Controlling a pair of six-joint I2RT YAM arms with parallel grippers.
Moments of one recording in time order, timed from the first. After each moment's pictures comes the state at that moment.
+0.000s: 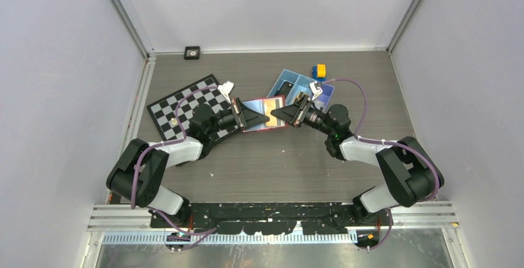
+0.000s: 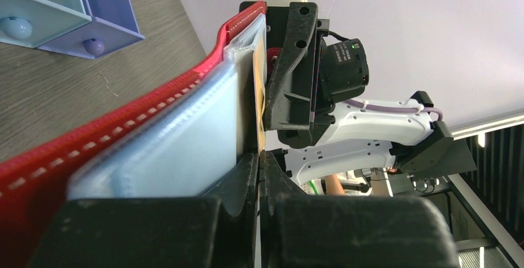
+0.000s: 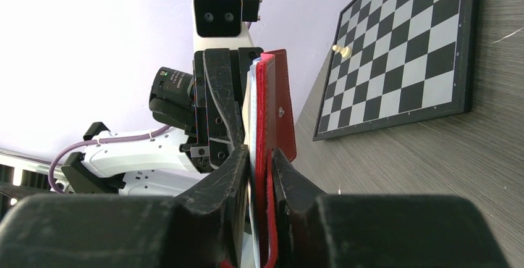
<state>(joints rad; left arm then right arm) -0.47 1.48 0.56 1.04 0.75 -1.25 0.47 1.47 0.52 1.09 -0.60 1.24</state>
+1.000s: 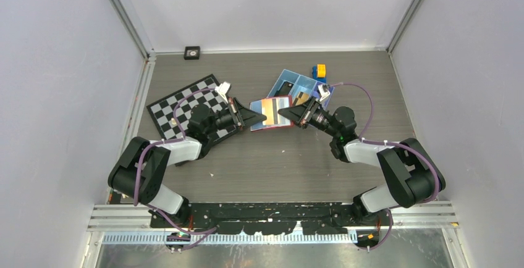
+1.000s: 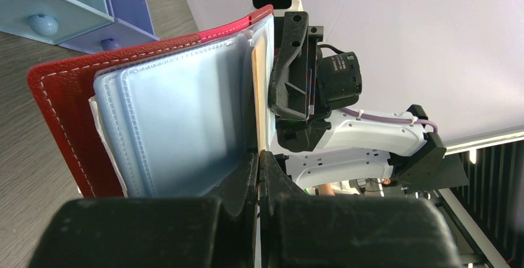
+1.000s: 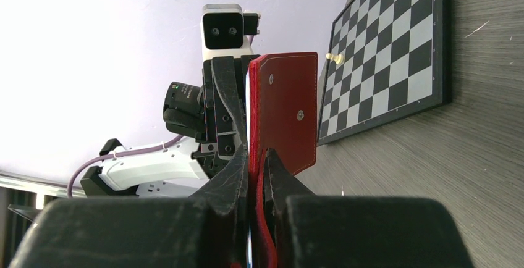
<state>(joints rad) -0.42 1.50 0.54 1.06 0.75 -1.28 0.40 1.45 0.46 1.12 -0.60 1.32</state>
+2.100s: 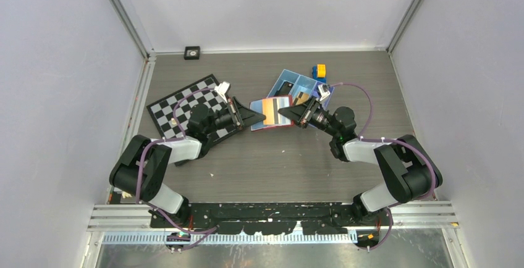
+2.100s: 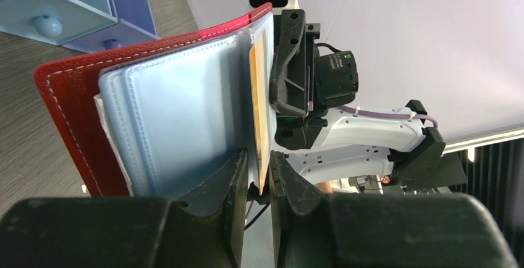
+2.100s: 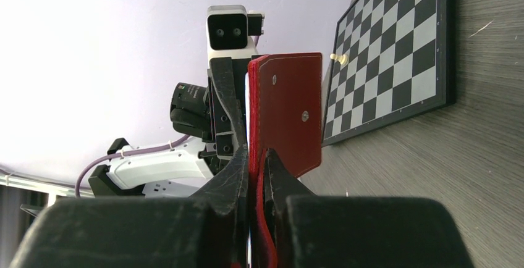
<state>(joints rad) -0.41 1.51 0.54 1.09 0.77 -1.29 0.39 1.49 0.46 1.17 -0.62 1.35</state>
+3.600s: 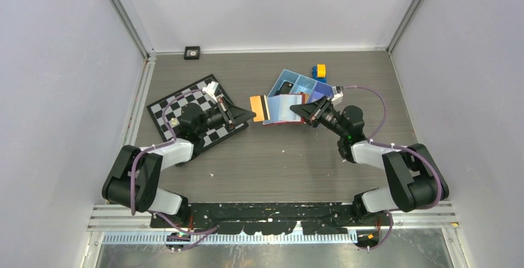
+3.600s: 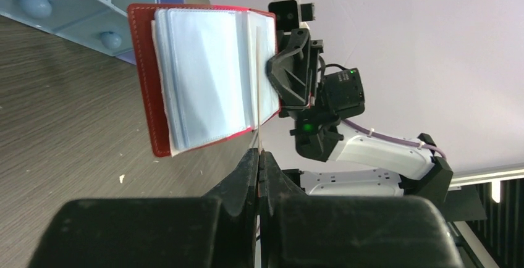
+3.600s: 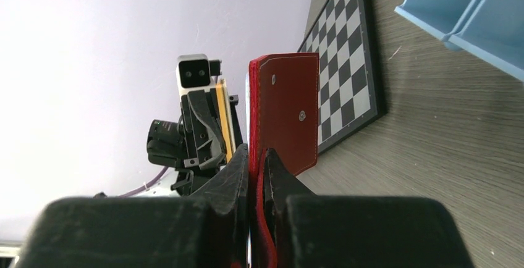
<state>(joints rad) -0.32 1.43 0.51 0.97 0.75 -1.25 0.28 1.42 0.43 1.03 -0.57 1.31</state>
